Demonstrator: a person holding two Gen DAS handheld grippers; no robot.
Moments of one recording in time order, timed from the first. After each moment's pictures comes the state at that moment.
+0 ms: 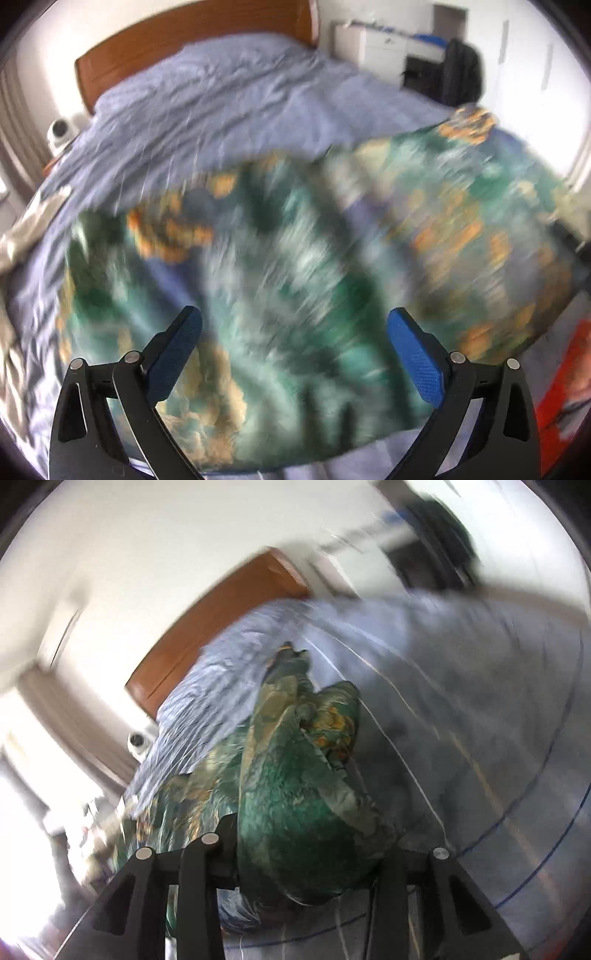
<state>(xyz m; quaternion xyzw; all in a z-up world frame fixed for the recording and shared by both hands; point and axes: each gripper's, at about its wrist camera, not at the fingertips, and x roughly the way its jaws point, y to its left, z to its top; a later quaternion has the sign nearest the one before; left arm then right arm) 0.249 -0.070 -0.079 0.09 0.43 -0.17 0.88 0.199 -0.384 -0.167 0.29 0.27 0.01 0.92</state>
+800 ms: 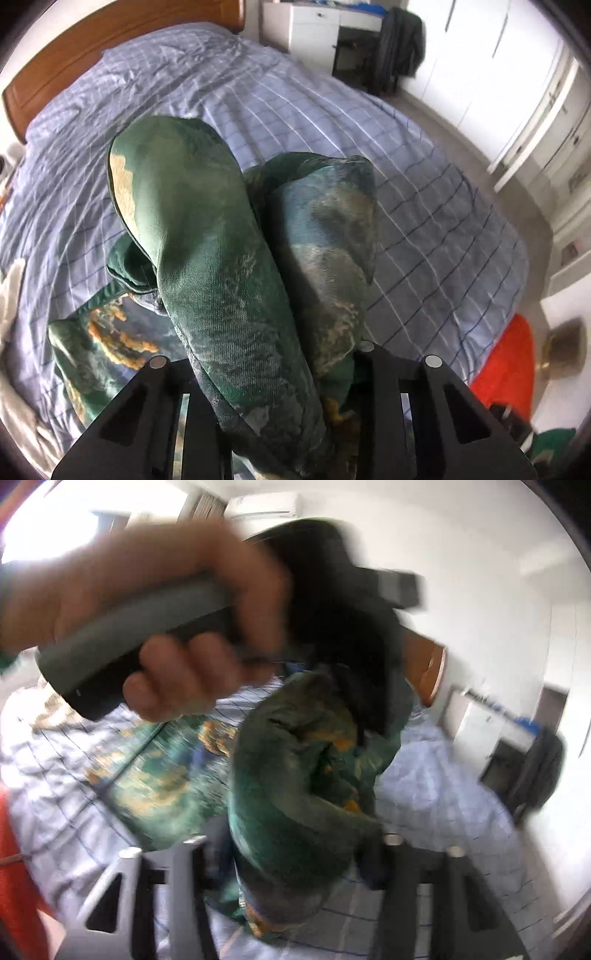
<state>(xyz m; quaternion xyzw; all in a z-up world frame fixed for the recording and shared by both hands) 0.290 -0.121 0.000 0.12 0.50 -0.27 0.82 0.147 -0.202 -0.101 -0.10 0.20 0.15 0.96</state>
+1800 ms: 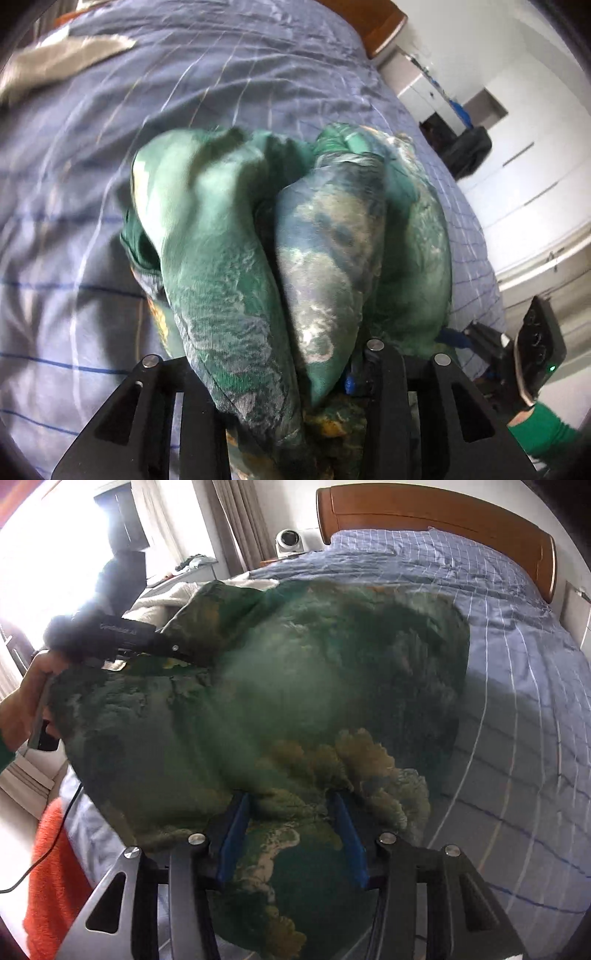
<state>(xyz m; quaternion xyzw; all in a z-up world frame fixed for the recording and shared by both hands) 0.328 0.185 -0.143 -0.18 0.52 -0.22 0.81 0.281 -0.107 -0.185 -0.05 0.44 0.31 0.84</state>
